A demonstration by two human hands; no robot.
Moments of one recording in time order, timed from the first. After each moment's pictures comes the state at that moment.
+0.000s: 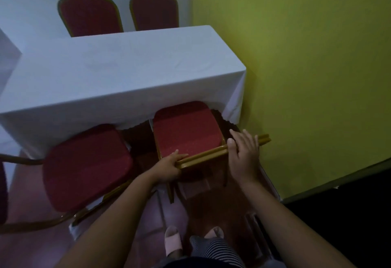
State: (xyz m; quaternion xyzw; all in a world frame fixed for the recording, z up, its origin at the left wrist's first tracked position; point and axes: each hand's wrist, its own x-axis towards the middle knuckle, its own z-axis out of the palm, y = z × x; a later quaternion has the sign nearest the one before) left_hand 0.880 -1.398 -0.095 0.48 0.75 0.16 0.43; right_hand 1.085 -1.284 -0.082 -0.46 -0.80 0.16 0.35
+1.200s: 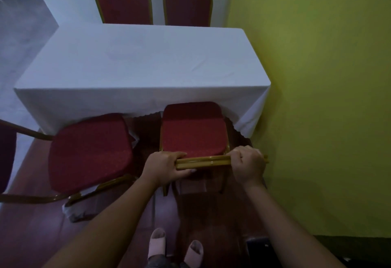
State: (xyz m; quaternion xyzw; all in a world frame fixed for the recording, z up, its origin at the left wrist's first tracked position) left_hand 0.885 -1.349 -0.101 0.52 0.83 0.19 0.01; right_hand 1.070 -1.177 -0.088 -0.38 -0.87 0.16 0.28
